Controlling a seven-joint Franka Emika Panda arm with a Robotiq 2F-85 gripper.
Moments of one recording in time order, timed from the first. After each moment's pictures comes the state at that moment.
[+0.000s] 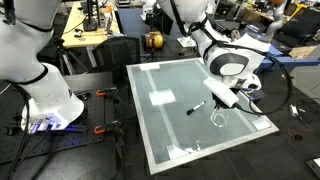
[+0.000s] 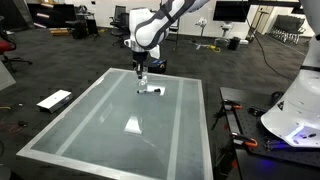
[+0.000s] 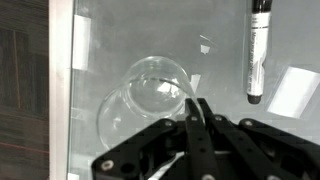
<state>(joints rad) -0.23 0.72 -0.01 -1.64 -0.04 2.43 -0.46</state>
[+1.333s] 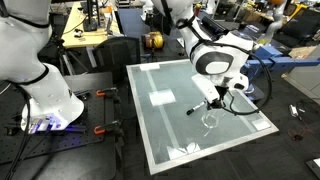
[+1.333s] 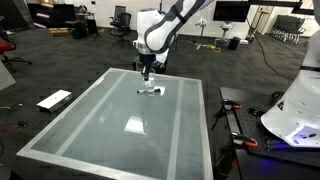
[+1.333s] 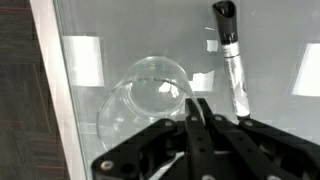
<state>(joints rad) -0.18 0.60 -0.06 -1.86 -0.06 2.54 -0.22</state>
